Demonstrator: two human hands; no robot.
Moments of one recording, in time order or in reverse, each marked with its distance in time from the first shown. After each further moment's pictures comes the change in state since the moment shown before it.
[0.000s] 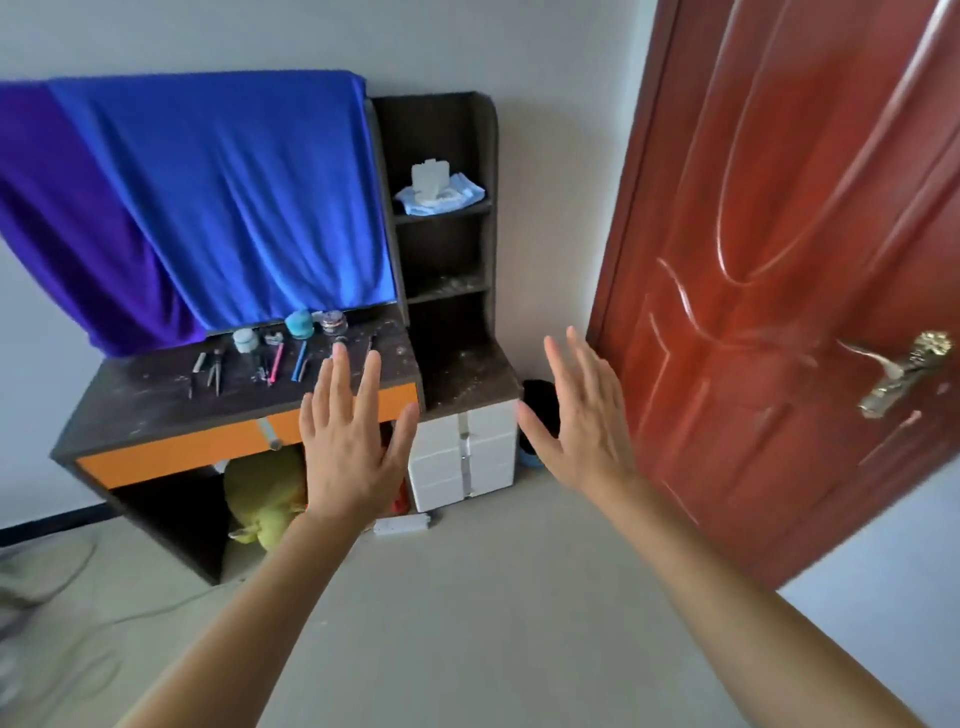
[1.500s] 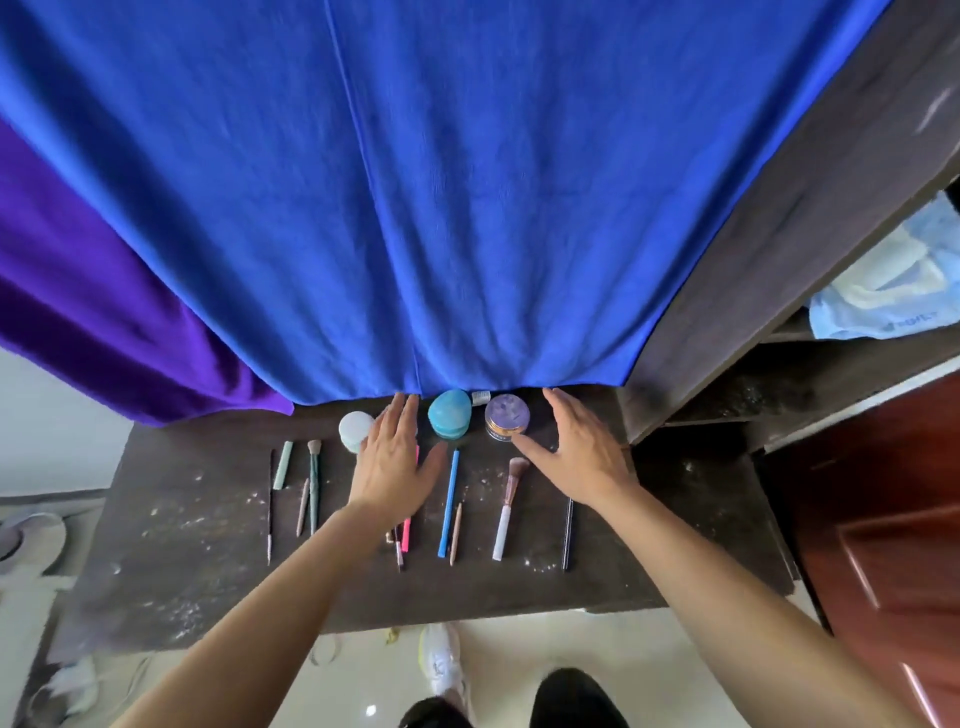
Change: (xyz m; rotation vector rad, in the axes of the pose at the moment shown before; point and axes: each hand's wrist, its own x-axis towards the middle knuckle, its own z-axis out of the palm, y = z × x) left_hand 0.430 -0.509 0.269 -0.021 -0.542 -0.437; right_hand 0.438 -0.062 0.619 0.095 -0.764 0.209
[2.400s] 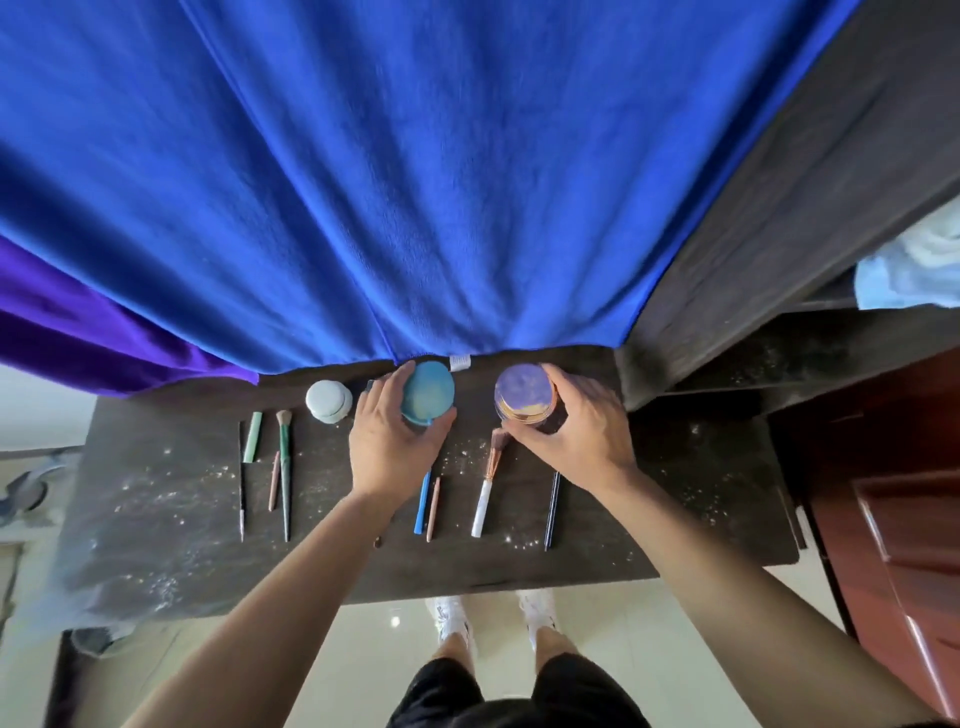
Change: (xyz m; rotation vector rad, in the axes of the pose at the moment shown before) left_hand 0.014 0.033 0.042 -0.244 0.256 -0.089; right_hand 0.003 0.041 0.014 0.121 0.255 -0.123
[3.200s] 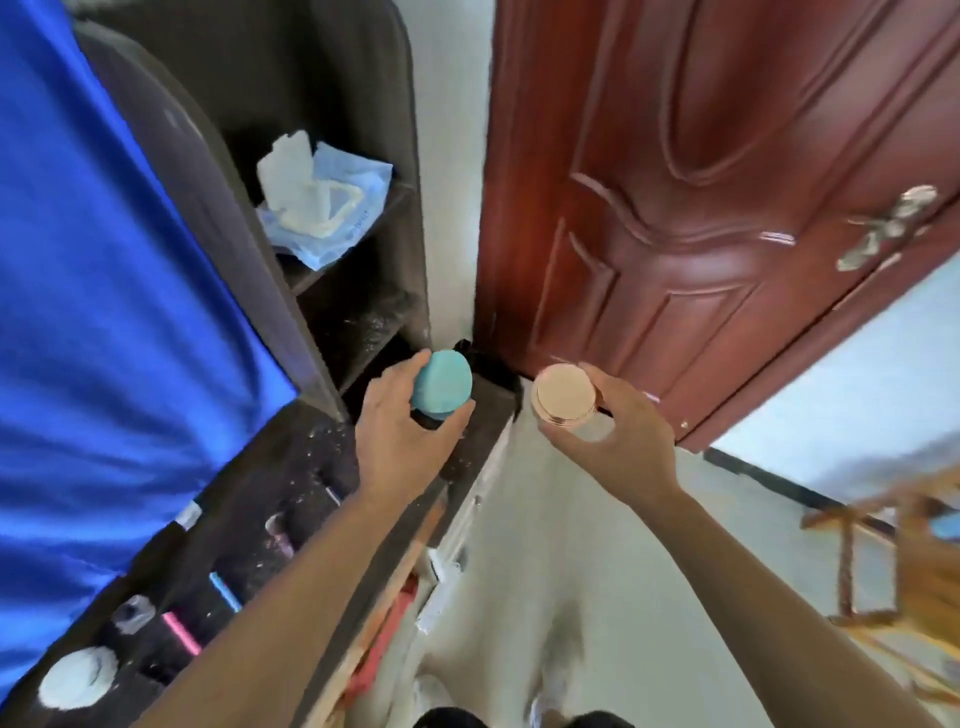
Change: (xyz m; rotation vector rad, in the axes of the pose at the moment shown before) left_hand -0.159 0.214 0.016 -0.374 -0.523 0.914; right_hand -0.324 -0.026 -0.201 -0.242 0.728 0.780
